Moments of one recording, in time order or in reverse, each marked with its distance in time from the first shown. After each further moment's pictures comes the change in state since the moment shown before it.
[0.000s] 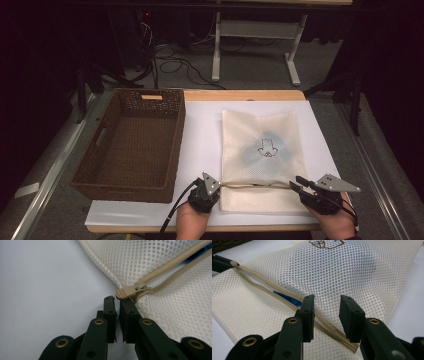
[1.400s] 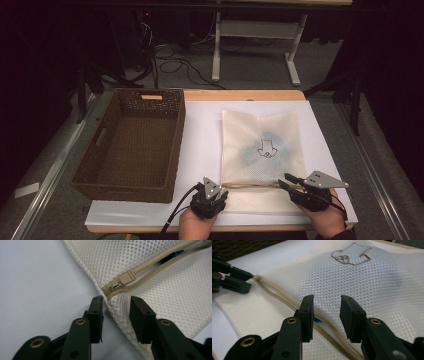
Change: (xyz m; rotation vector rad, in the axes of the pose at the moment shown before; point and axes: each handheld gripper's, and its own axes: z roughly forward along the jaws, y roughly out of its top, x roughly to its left) left arm -0.010 -0.008 -0.006 -0.005 -0.118 -0.088; right arm 0.019 0.016 0.016 -0.026 0.090 -0.049
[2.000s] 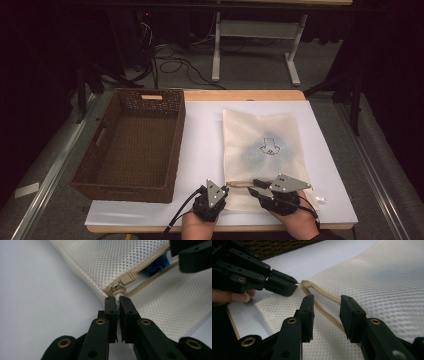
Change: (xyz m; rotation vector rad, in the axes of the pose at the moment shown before) left arm -0.015 0.002 -0.009 -0.115 0.037 0.102; right arm 0.062 0.022 0.043 0.034 0.139 -0.104
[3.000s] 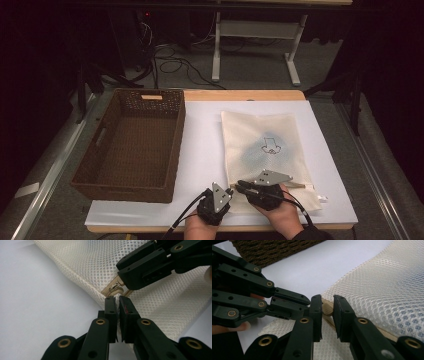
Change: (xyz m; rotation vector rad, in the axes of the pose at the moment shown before) left arm -0.012 -0.001 0.002 0.007 -0.012 0.054; right arm 0.006 0.009 0.034 0.027 0.079 0.073
